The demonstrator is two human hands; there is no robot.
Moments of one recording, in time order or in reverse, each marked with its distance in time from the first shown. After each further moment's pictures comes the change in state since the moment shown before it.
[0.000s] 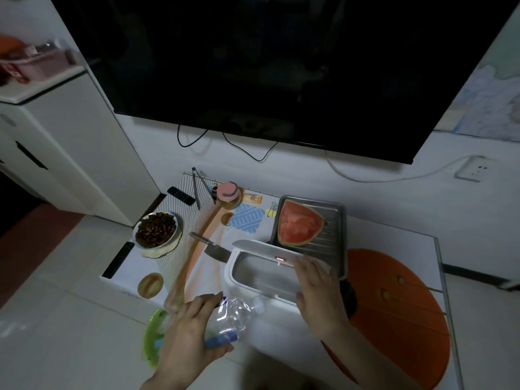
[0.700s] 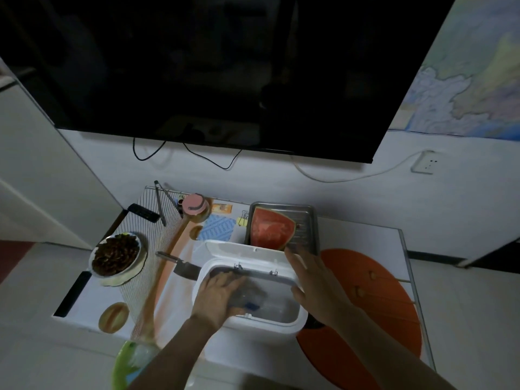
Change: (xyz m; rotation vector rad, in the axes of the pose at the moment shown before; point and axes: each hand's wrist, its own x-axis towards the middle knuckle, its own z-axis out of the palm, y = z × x) left_hand 0.145 0.020 0.075 0.198 -0.240 0.192; right_hand 0.028 0.058 -0.032 -0.005 0.039 -0.035
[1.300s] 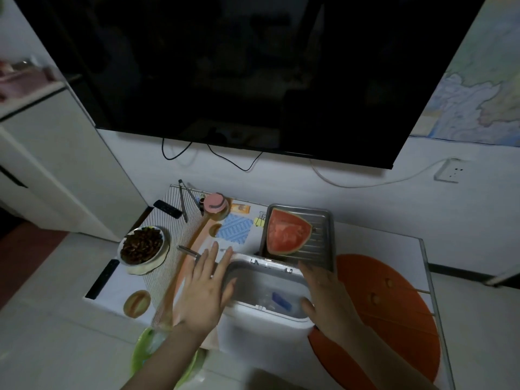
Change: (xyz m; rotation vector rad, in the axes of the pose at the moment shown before) left_hand -0.065 0.005 -0.055 0.036 0.360 -0.143; right_hand -0.028 -0.020 0.005 0.102 0.036 -0.009
